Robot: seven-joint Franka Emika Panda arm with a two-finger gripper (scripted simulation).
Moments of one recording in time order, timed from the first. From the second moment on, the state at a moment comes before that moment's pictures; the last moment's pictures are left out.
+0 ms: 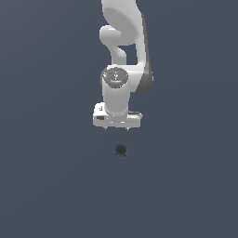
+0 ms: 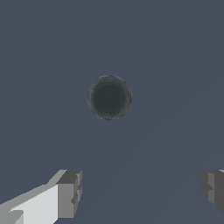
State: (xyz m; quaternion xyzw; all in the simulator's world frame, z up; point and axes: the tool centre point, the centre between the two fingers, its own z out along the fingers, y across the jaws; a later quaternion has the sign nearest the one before) arm -0.018 -0.010 0.133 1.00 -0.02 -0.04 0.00
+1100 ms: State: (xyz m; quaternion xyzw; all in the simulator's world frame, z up) arm -0.009 0.013 0.133 1.00 0.03 -0.03 0.00
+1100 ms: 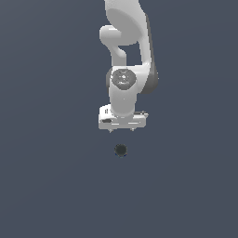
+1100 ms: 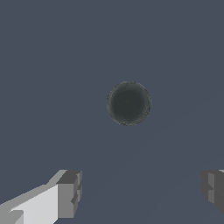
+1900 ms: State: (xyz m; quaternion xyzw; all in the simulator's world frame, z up) arm 0.032 0.011 0.080 0.98 0.17 -0.01 0.00
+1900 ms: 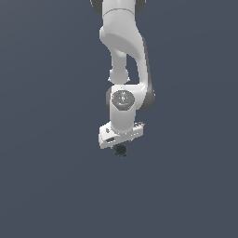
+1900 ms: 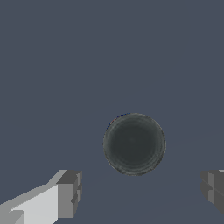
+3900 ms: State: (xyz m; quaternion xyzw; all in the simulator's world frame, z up) arm 0.042 0.010 0.014 0.98 0.21 0.00 0.00
